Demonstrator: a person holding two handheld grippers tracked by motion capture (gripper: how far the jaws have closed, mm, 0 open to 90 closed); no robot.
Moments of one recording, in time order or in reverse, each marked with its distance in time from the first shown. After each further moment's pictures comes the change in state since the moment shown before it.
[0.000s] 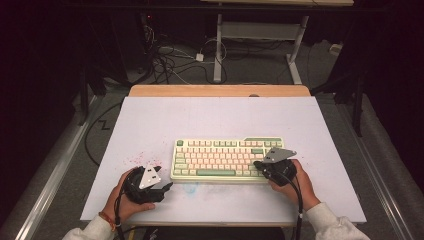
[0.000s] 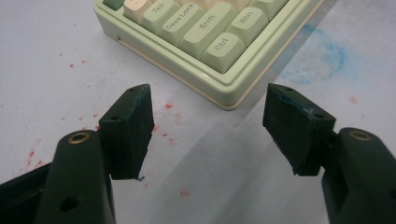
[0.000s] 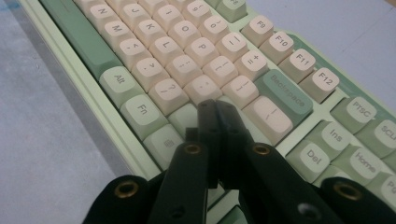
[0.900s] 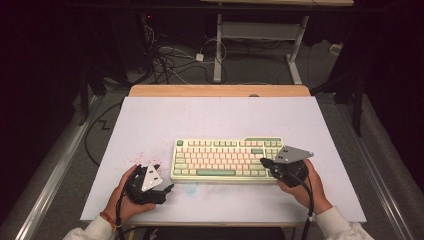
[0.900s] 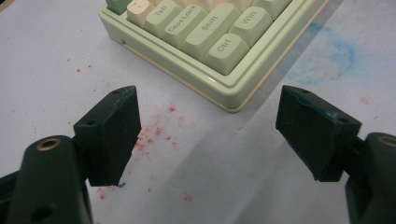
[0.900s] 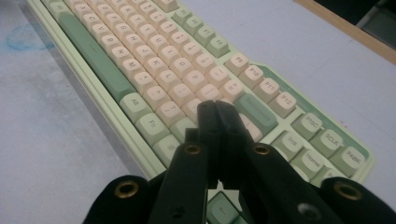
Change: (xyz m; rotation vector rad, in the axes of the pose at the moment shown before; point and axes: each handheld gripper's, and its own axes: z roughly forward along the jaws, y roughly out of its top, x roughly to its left) left arm -0.005 0.000 0.004 -0.001 0.054 0.029; right arm -0.001 0.008 -0.037 -0.079 -0.014 -0.003
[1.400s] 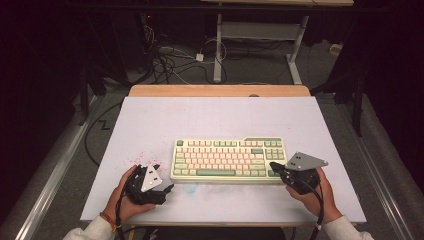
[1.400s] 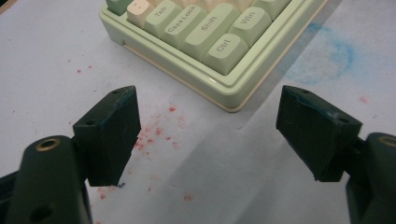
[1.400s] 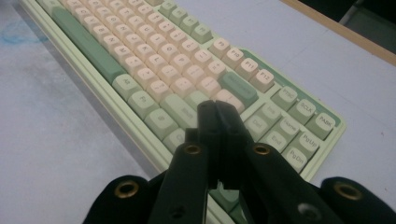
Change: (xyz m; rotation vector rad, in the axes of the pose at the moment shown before) left arm 0.000 -0.001 0.000 -0.001 0.003 0.001; right arm -0.003 -0.020 -0.023 -0.034 -0.046 0.036
